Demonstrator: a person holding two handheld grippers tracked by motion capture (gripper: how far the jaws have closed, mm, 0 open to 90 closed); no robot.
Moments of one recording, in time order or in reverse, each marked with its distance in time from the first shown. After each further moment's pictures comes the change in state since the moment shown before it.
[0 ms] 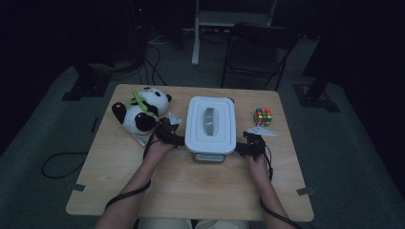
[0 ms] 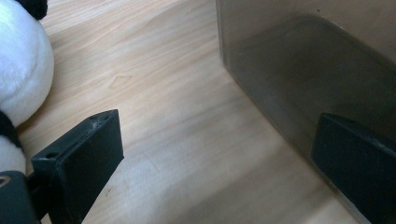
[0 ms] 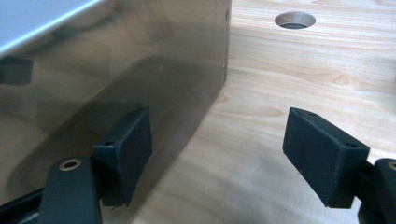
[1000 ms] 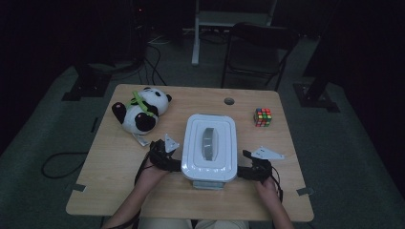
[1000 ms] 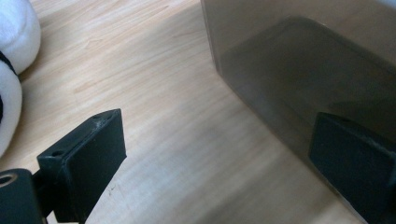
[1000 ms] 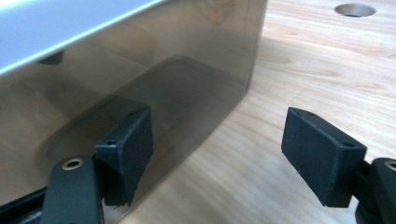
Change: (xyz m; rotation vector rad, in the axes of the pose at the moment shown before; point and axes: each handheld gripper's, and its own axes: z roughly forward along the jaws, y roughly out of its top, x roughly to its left) left arm -0.047 -0.048 -0.067 -0.030 -0.012 0.066; right arm 0.031 -0.039 -0.064 0.000 0.151 -0.117
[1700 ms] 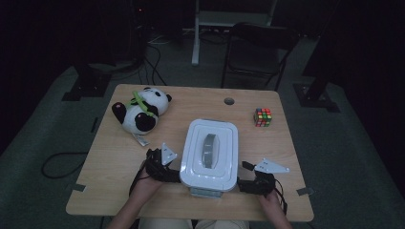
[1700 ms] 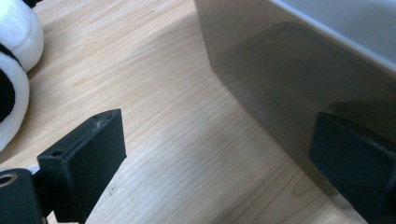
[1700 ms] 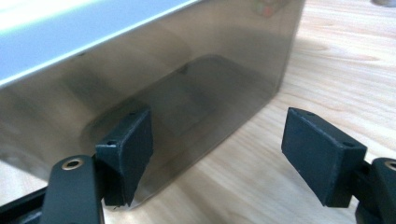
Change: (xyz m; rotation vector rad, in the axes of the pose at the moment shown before) left arm -0.016 -0.012 -0.030 -0.024 -0.003 0.035; right arm 0.023 -0.019 -0.027 -0.019 0.089 0.003
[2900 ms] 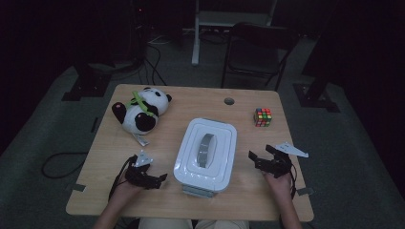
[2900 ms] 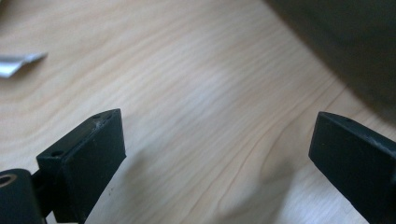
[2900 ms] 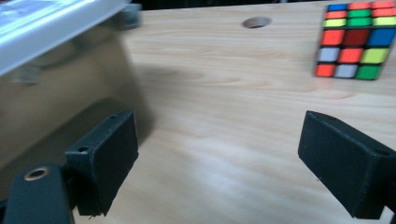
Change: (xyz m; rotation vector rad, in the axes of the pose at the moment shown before) left arm 0.056 -0.075 0.001 0.081 -0.130 -0.112; right arm -0.074 0.021 -0.010 -0.069 -0.260 0.177
